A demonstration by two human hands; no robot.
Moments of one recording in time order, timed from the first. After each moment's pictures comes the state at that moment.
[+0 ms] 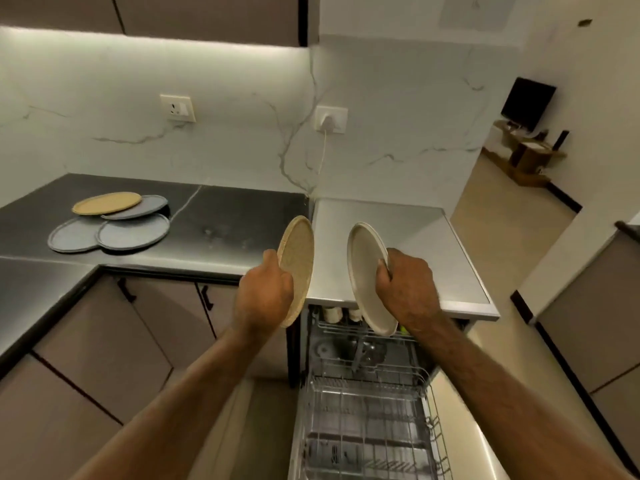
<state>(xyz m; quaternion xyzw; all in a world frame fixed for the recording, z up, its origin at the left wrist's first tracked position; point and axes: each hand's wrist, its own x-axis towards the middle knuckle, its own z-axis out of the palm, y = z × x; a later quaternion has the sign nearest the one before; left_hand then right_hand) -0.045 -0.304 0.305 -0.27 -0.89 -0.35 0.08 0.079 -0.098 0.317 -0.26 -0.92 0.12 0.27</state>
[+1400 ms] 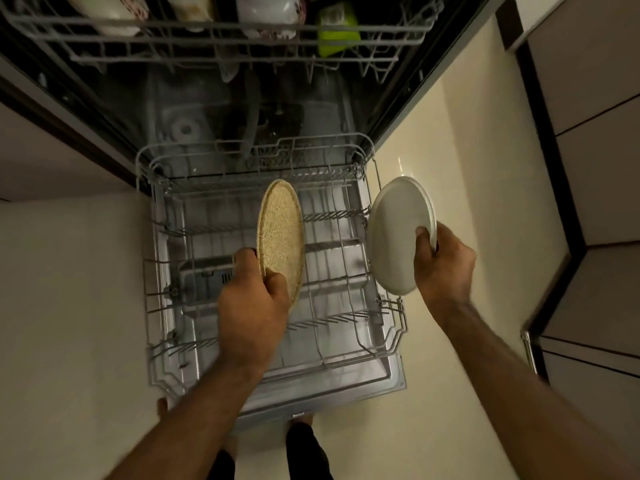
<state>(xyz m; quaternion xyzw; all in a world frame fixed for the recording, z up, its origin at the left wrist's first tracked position) 0.135 -0.098 -0.266 -0.21 -0.91 -0.30 -0.18 0.301 0.112 -0.286 -0.58 -0.77 0.23 0.15</state>
